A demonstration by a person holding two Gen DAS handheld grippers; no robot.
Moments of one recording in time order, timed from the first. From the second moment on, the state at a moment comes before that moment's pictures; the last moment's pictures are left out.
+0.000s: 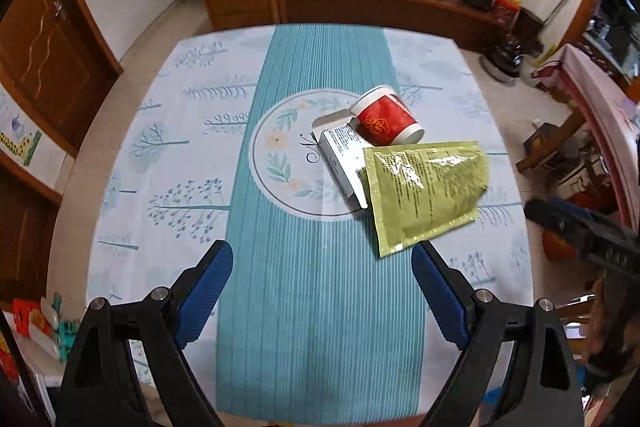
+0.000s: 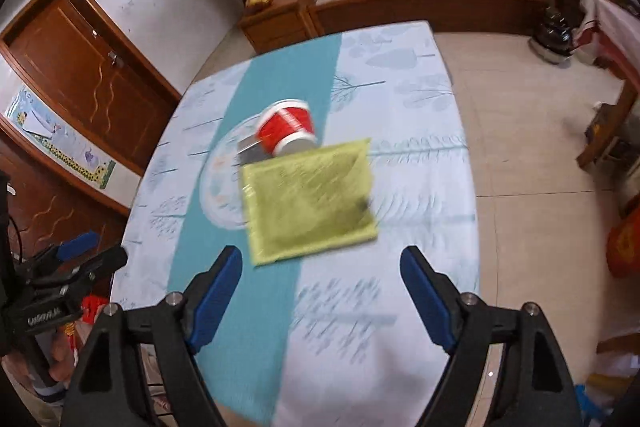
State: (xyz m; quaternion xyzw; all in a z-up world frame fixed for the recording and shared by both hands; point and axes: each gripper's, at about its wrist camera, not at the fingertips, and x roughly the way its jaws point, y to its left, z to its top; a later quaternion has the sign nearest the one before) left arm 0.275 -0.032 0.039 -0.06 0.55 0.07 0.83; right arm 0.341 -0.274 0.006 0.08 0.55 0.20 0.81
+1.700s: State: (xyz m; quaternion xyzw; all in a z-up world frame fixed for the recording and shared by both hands) left arm 0.499 -0.058 -0.080 -0.18 0.63 0.07 0.75; right arm 0.483 -0.310 -0.042 0.16 0.55 0.24 0.78
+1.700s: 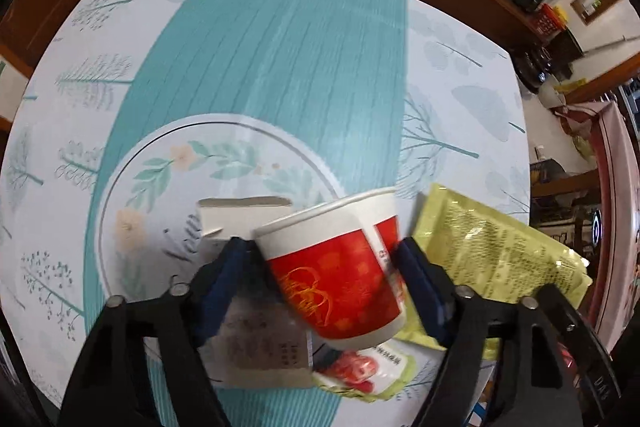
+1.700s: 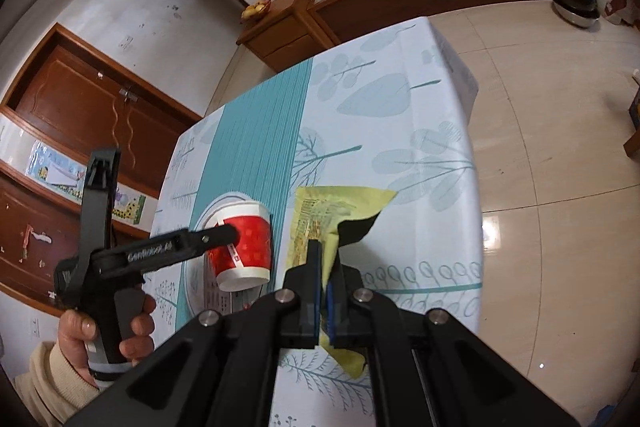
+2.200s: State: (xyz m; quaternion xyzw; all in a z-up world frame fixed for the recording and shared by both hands) left arm 0.517 -0.113 -0.091 -0.12 0.63 0.03 0.76; right arm 0.478 -0.327 -0.055 0.18 0.56 0.22 0.78
